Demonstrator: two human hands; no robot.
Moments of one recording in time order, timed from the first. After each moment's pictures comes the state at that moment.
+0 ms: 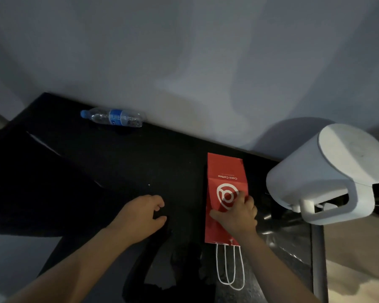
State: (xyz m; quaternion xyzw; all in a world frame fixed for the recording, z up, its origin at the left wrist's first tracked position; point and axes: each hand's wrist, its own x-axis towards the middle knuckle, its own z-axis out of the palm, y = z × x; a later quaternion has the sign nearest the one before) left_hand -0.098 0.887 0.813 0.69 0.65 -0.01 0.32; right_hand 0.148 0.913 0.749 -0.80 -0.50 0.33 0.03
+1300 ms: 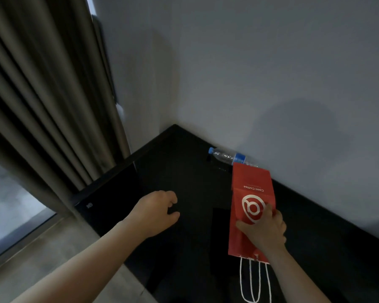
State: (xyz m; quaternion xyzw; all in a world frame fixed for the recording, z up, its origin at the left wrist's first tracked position) left_hand -0.438 0.800 0.901 0.62 0.75 0.08 0.23; right_hand -0.180 0.893 0.834 -0.75 -0.60 0.28 0.06
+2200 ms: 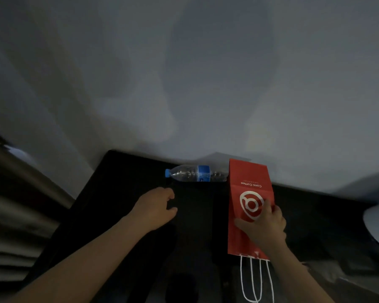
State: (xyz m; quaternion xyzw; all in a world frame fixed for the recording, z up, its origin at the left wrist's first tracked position) left_hand -0.446 1.056 0.854 0.74 0.62 0.02 0.25; right_hand -0.182 1.012 0.828 -0.85 -0.43 0.28 0.10
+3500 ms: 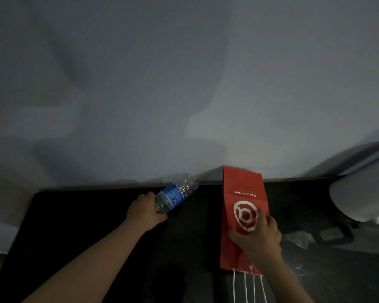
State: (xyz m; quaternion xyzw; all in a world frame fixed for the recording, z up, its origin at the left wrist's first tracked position) left_hand -0.393 1.198 0.749 0.73 0.61 -0.05 0.31; right_hand -0.163 1.041 0.797 -0.90 -0.29 0.27 0.15
